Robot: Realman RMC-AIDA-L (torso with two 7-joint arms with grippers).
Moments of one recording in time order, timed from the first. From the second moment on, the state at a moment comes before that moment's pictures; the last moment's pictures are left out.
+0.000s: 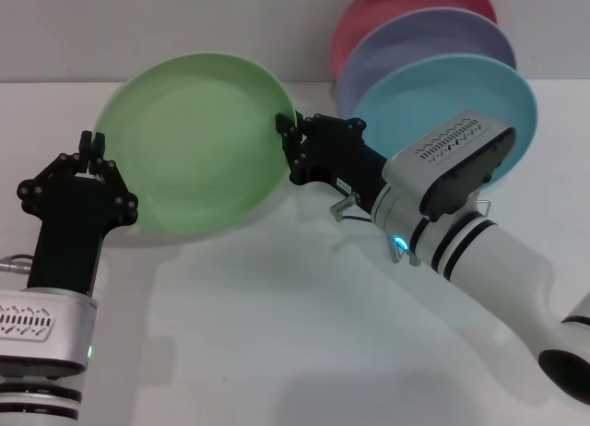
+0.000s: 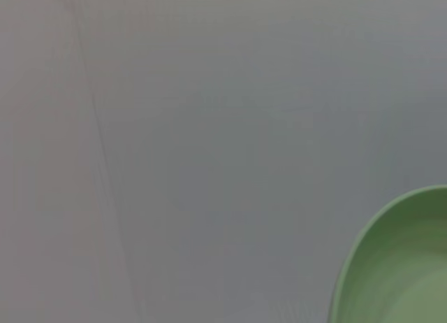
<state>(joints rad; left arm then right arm) -0.26 -2.08 -0.38 -0.71 1.76 1.37 0.69 0.79 2.09 0.16 0.43 -1.80 -0.90 0.10</state>
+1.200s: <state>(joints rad) -0.26 -2.08 -0.37 -0.70 1.76 1.37 0.69 0.79 2.09 0.16 0.43 -1.80 -0.91 0.10</state>
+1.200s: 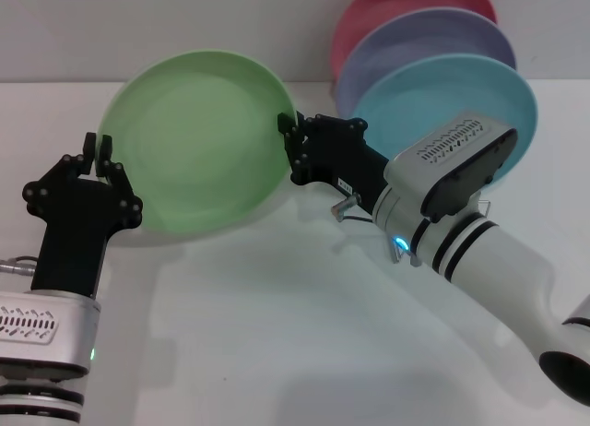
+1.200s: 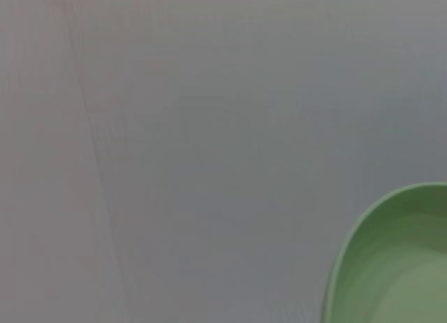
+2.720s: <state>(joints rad) -0.24 -2.07 -0.39 -0.70 1.76 1.39 0.68 0.77 2.09 0.16 0.42 -1.85 -0.93 0.09</state>
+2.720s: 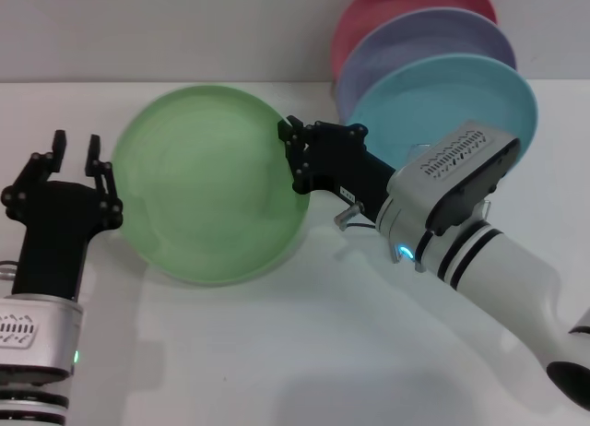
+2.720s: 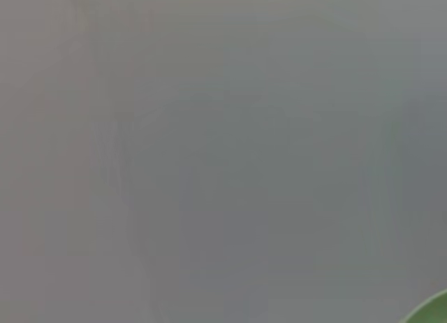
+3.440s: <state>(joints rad) -0.25 -2.07 -0.48 -0.56 1.76 1.43 0.30 0.65 2.09 0.15 0.32 -1.93 -1.37 0.04</state>
